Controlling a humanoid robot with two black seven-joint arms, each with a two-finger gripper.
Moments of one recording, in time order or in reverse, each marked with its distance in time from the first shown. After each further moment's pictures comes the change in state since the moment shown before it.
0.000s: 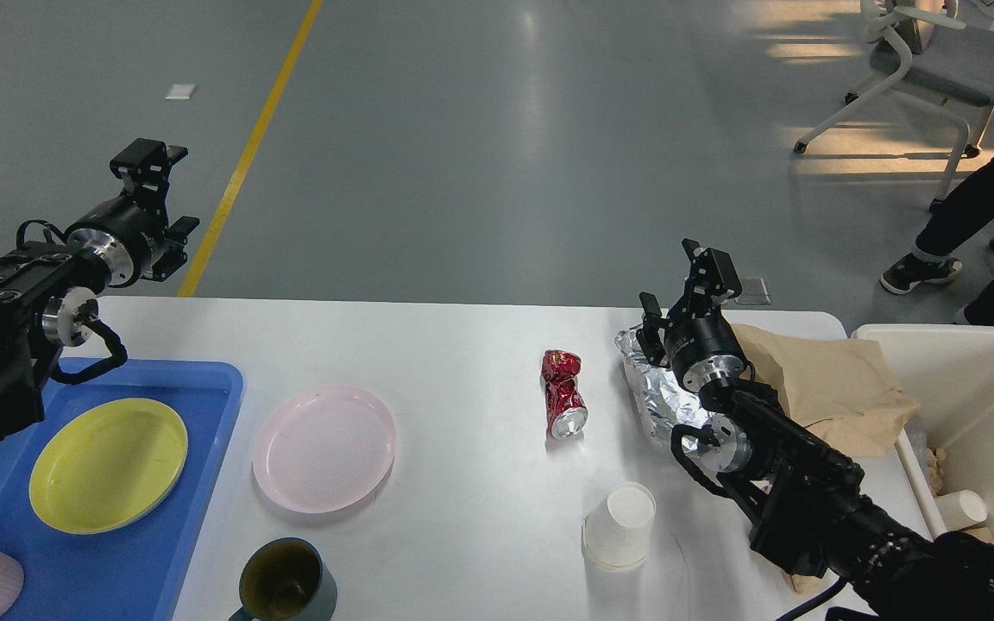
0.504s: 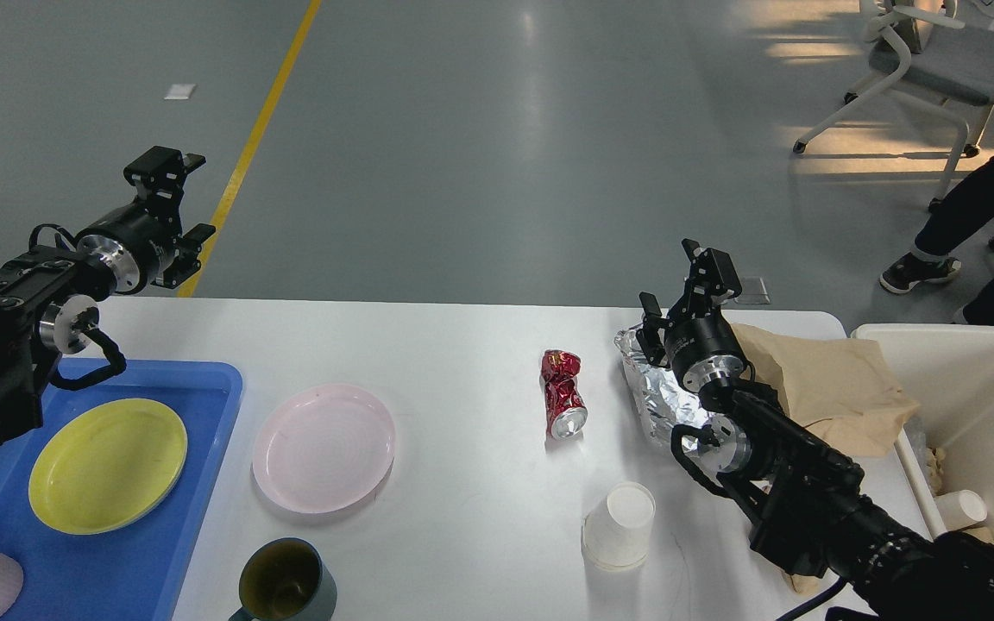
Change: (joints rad) left arm 0.014 0.002 0.000 0.000 0.026 -0.113 -0.015; right arm 0.000 0.000 0.000 0.000 0.000 0.000 0.000
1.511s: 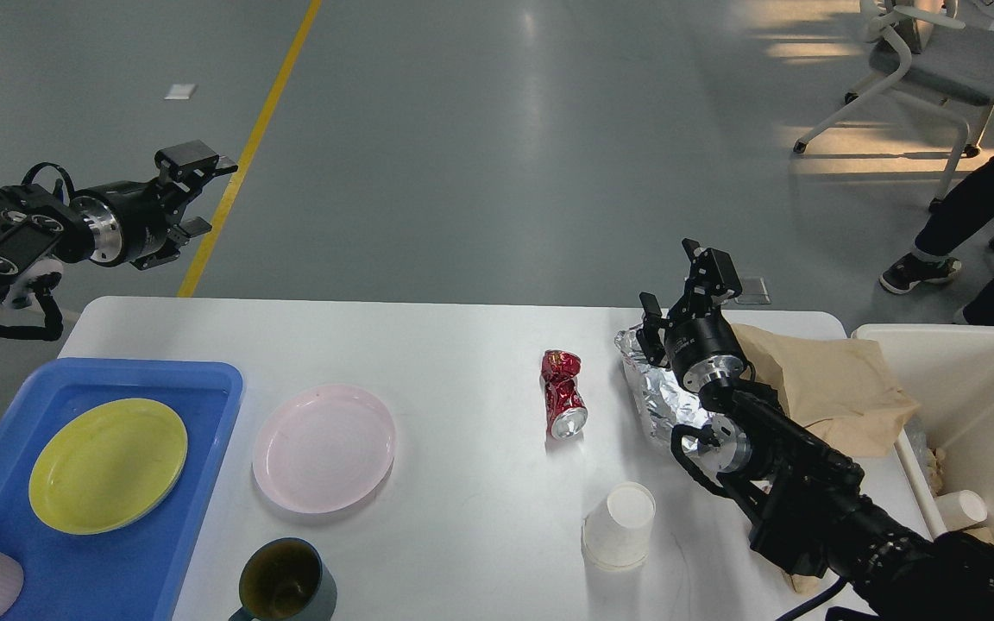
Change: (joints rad) left arm -0.176 0.034 0.396 -0.003 0.171 -0.111 0.010; right arm 0.000 0.000 0.000 0.000 0.000 0.000 0.000
